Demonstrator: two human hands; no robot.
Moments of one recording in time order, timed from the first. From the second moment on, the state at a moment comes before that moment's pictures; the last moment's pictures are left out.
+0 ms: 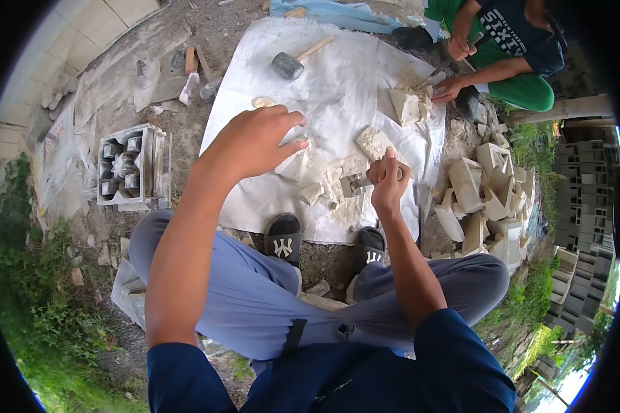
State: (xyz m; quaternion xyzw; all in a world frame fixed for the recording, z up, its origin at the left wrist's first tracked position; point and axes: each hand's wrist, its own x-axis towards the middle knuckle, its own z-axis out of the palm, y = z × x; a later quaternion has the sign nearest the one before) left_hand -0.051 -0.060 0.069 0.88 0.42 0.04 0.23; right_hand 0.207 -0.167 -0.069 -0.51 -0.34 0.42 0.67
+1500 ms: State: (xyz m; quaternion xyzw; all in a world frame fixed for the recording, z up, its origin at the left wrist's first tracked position) left_hand -0.026 -0.077 0.057 0.89 0.37 -0.02 0.24; right_hand 0.221 -0.198 -0.127 -0.52 -0.31 0.40 0.69
